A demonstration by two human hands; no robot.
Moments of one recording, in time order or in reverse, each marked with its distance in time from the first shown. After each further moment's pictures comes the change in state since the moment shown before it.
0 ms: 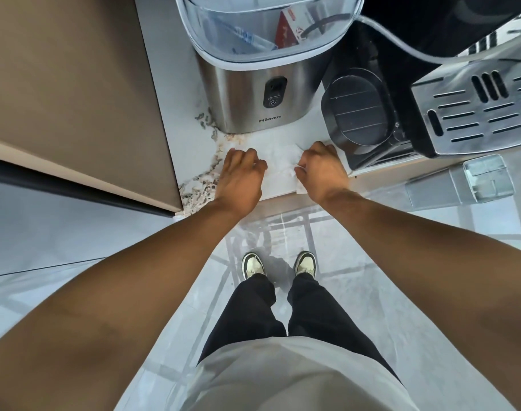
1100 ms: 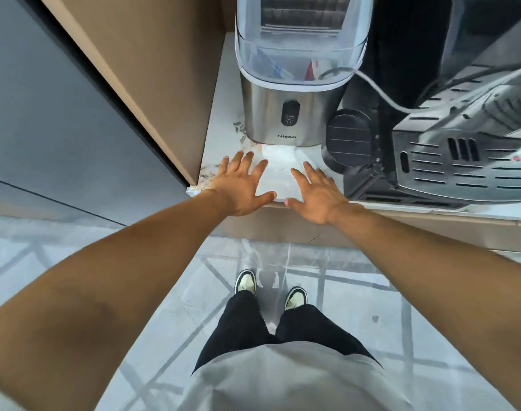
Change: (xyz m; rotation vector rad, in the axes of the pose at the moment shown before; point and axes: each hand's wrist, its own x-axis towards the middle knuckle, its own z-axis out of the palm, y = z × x) left_hand -0.052 0.039 -0.044 0.083 -0.179 -0.320; right_hand -0.029 0.027 -0.033 -0.088 -0.326 -0.427
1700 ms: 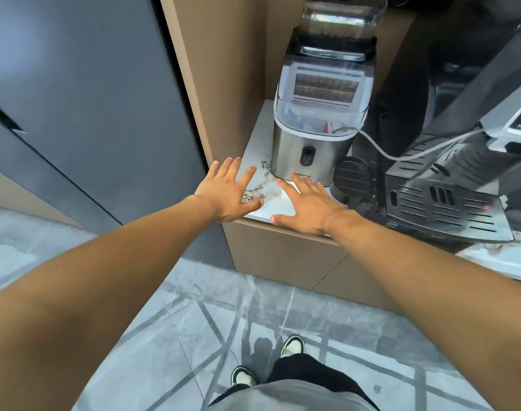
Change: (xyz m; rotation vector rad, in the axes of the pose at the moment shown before) left_hand -0.103 -0.024 -0.063 0.080 0.217 -0.163; right_hand -0.053 -0.066 -0.070 -0.123 0.121 -0.250
